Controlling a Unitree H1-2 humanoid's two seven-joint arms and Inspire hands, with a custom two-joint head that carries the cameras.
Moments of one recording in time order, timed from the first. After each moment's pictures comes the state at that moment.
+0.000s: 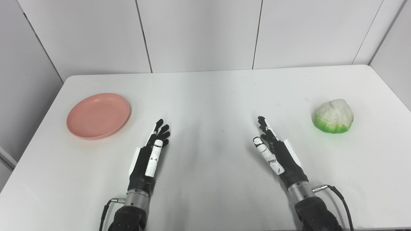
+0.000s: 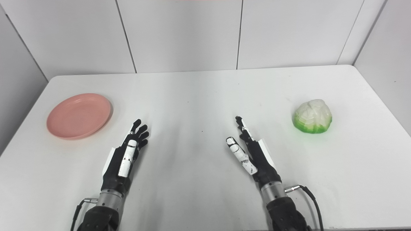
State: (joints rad) left arm 0.00 0.02 -0.07 -0.06 0.03 -0.01 -0.05; right arm -0.06 -0.10 0.14 -0.04 -0.21 -0.01 0.06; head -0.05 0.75
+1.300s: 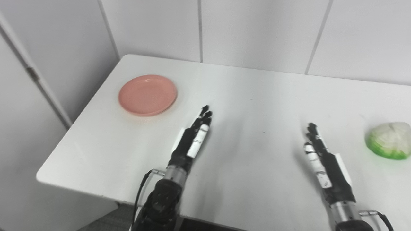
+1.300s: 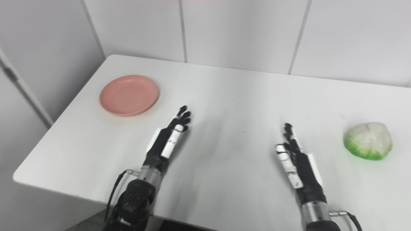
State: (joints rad) left arm -0.07 -0.03 -0.08 0.06 0.12 -0.06 0.00; right arm -0.07 -0.14 0.10 -0.01 -0.09 -0.08 0.11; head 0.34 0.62
